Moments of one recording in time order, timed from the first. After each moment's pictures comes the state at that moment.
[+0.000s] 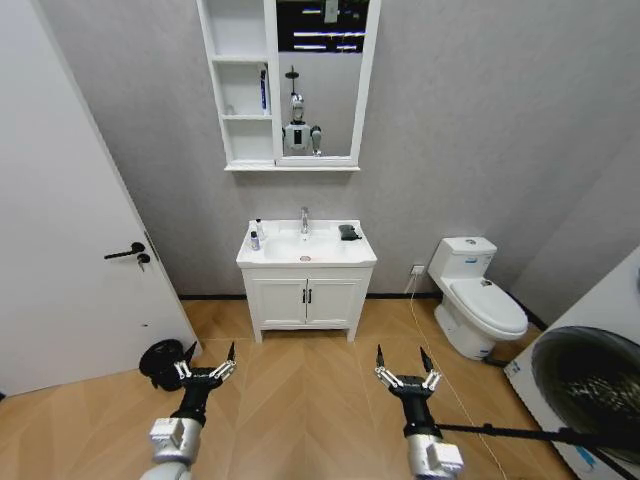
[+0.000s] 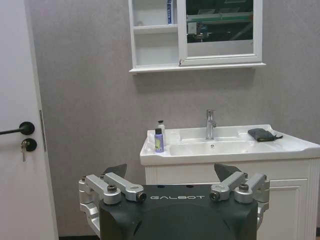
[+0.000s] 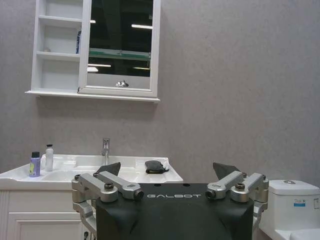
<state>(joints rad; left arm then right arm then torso) 1.60 -1.57 -0.66 -2.19 -0.02 0.03 0.11 -1.71 1.49 0.46 2.16 -0.05 0.25 0.23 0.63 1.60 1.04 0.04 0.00</state>
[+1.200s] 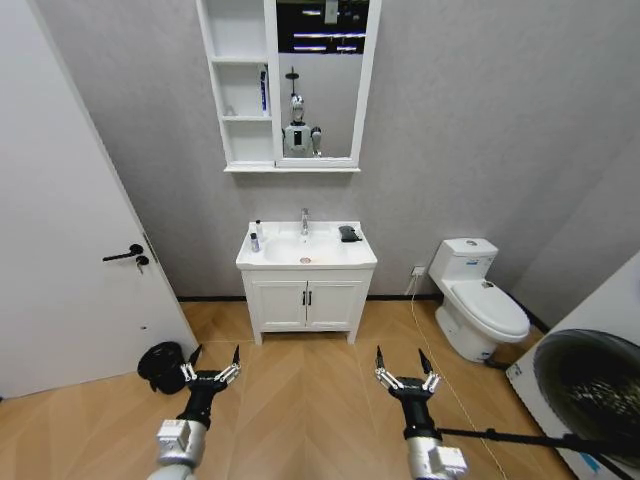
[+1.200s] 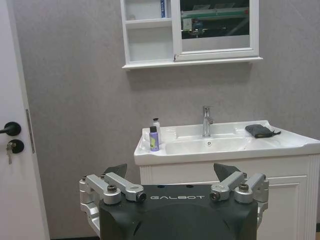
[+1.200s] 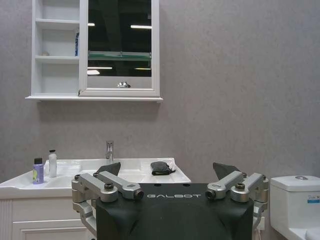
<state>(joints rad) 1.61 -1.57 -0.64 -2.17 0.01 0.03 0.12 -1.73 1.49 0.46 2.16 0.00 0.27 0.20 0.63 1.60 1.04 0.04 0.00</state>
